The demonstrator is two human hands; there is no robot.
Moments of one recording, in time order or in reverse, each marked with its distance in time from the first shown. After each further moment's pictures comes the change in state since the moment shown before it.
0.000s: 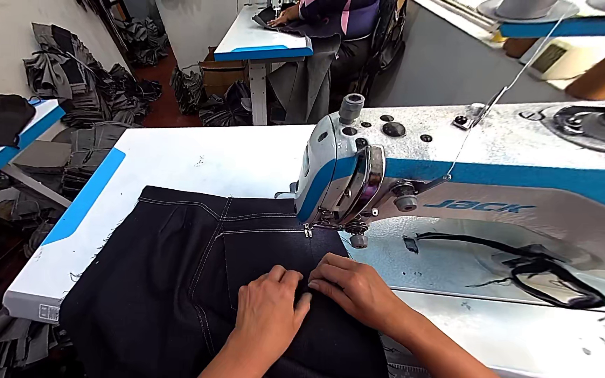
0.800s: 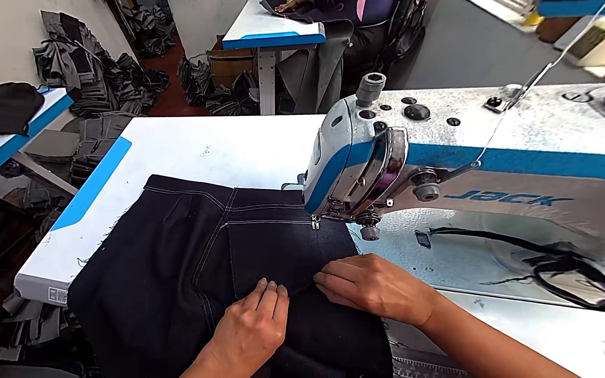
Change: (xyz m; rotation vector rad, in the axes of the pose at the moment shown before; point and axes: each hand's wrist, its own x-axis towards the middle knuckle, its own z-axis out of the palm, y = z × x) left_hand -0.040 -0.040 0.016 0.442 0.407 0.448; right_hand 0.017 0.005 -0.022 -0.164 -0.051 -0.568
